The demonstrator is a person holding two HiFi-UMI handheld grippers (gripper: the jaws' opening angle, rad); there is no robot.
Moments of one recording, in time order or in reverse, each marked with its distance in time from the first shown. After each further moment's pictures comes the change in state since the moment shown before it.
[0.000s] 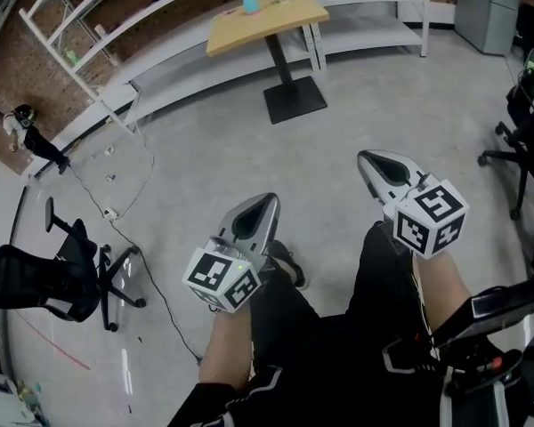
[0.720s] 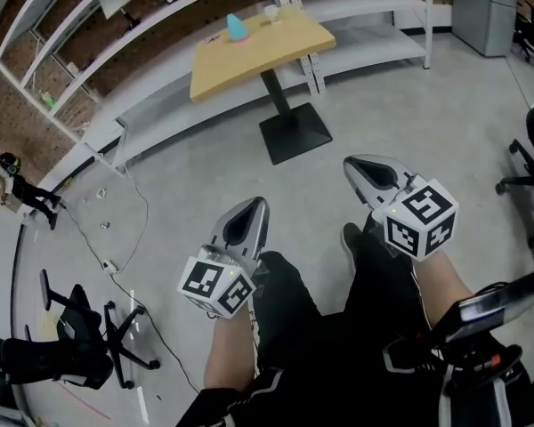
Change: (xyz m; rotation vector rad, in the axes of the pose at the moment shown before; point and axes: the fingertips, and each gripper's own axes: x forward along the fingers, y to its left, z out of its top) left arm 0.191 0.215 0.021 -0.003 -0.020 -0.005; right arm 0.235 -0.138 0.020 0.010 -0.003 0.002
